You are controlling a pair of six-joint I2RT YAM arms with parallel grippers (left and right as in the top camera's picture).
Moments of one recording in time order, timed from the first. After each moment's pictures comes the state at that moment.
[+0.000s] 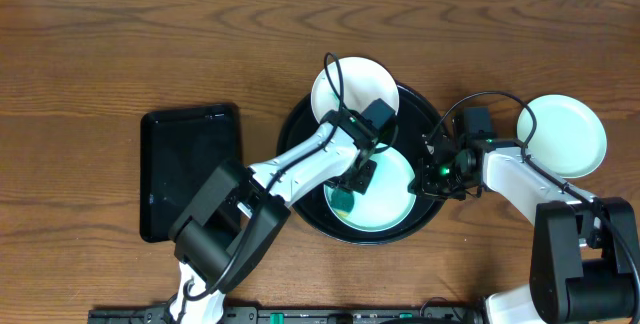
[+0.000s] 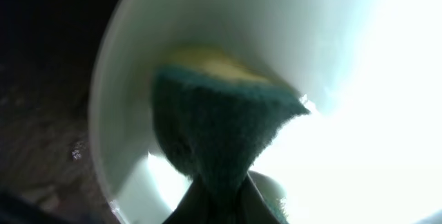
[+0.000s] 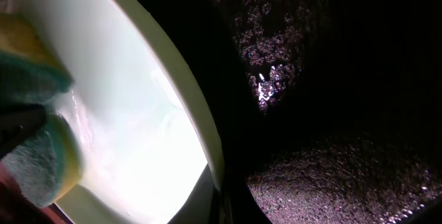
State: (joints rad) left arm -0.79 2.02 1.38 -0.89 0.06 -0.35; right arm 0.10 1.68 0.79 -0.60 -0.47 0.21
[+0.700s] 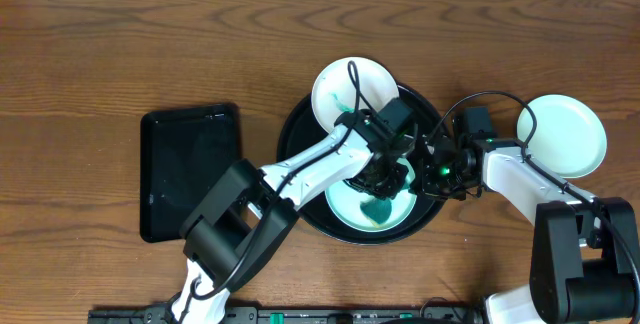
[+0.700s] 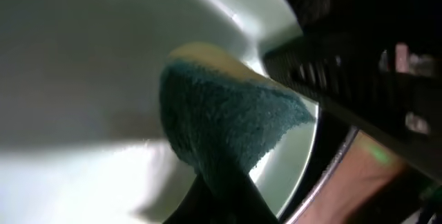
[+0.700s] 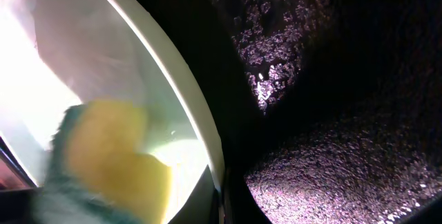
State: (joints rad) left arm -0.82 2.05 1.47 -0.83 0.37 -0.34; right arm 0.10 1.68 0.79 -0.61 -0.46 0.21
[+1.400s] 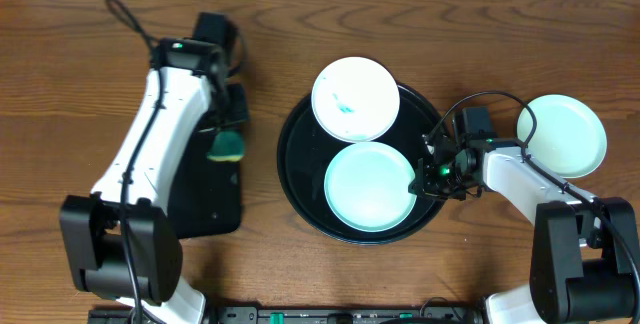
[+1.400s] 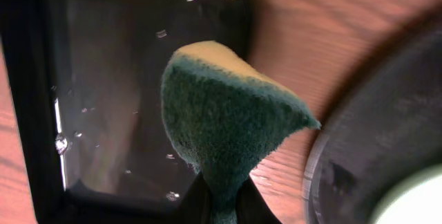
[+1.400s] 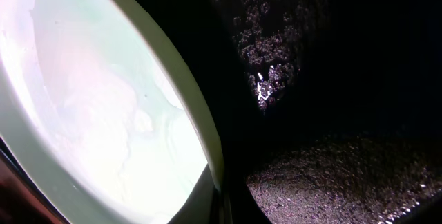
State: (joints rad) left arm -0.13 1.77 1.49 -1.21 -0.06 -0.41; right arm 0.10 1.68 0.79 -0.61 -0.46 0.21
